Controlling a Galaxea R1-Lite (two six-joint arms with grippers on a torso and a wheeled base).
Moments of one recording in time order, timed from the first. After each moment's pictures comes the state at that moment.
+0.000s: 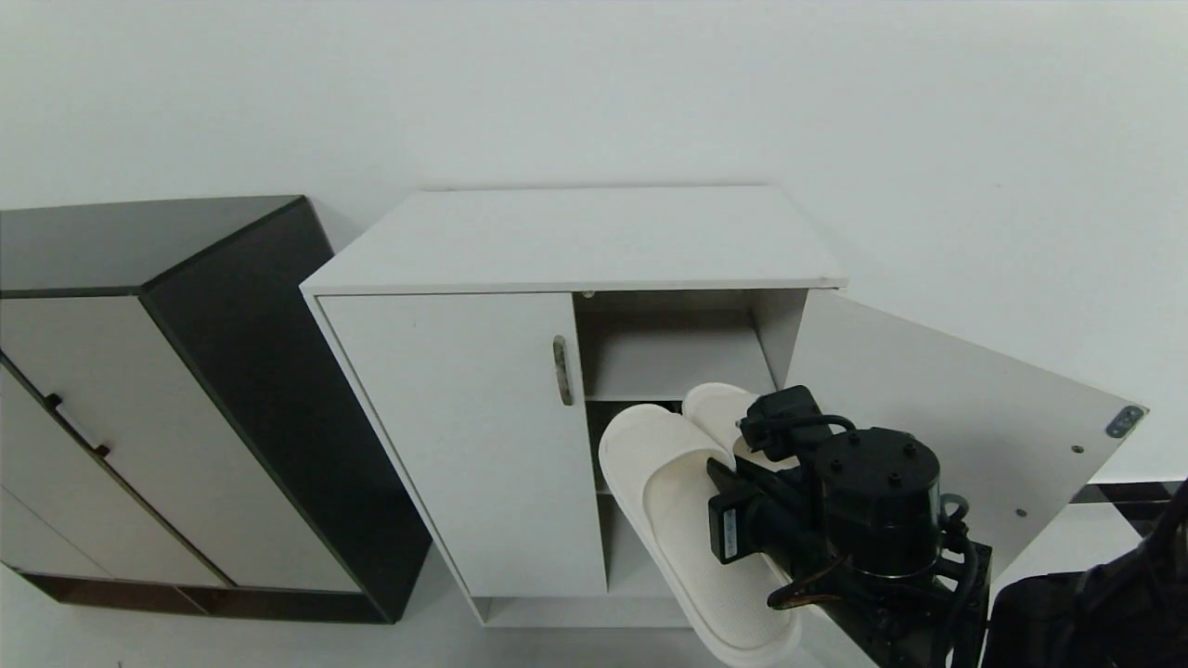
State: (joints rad) left arm 0.00 0.00 0.00 0.00 -0.02 0.01; right arm 0.88 1.88 -0.66 -1.01 -0.46 0.13
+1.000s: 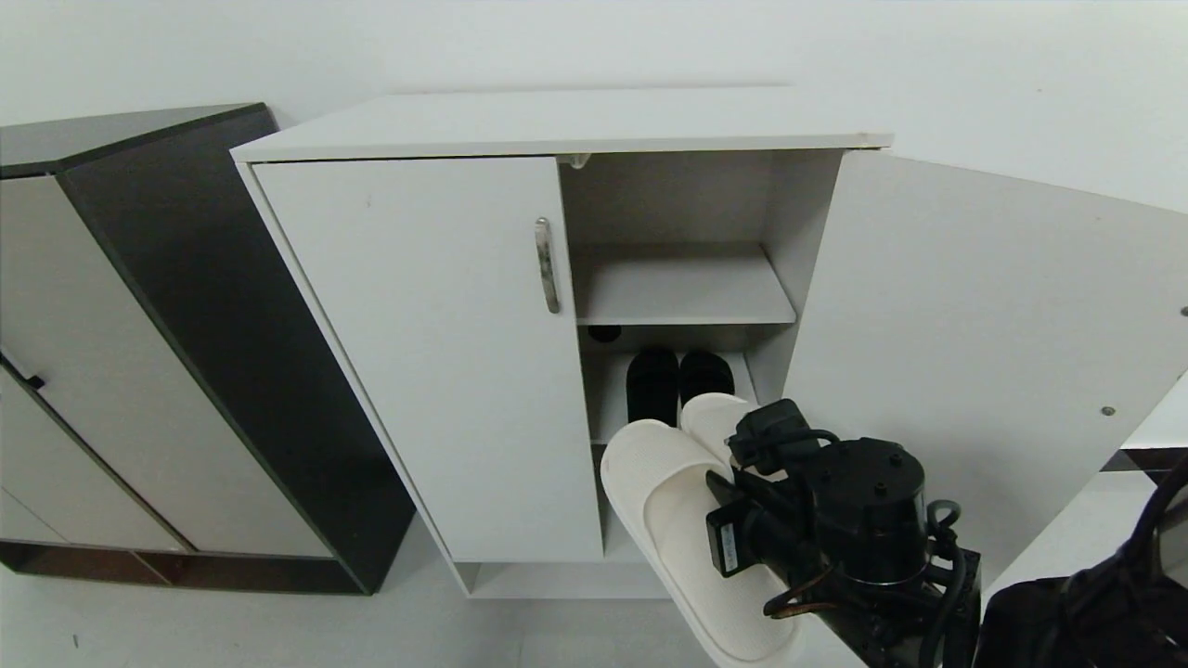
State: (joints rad) left arm 0.00 0.00 0.00 0.00 -0.02 0.01; right arm 0.88 1.91 -0.65 -1.01 -0.45 0.06
